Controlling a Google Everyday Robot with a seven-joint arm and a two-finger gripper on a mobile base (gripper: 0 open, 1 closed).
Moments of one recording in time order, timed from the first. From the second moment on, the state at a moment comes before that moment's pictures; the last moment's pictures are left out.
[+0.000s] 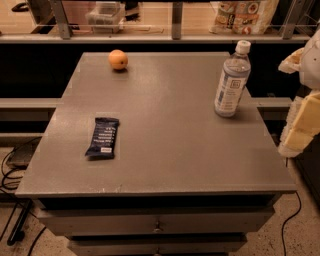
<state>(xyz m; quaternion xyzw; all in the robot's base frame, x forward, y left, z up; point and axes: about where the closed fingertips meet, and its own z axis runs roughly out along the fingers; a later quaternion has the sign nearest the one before) 0.438 -0.217 0.976 -0.60 0.78 -0.03 0.16</state>
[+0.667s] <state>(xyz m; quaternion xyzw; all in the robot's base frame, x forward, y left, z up) 0.460 -0.227 0.983 -0.59 0.78 -0.03 0.21</state>
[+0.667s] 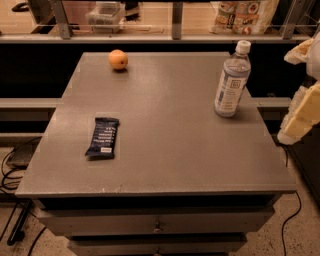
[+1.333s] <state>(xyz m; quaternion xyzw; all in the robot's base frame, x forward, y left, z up) 0.478 -0.233 0.984 -0.58 0.78 -0.02 0.24</state>
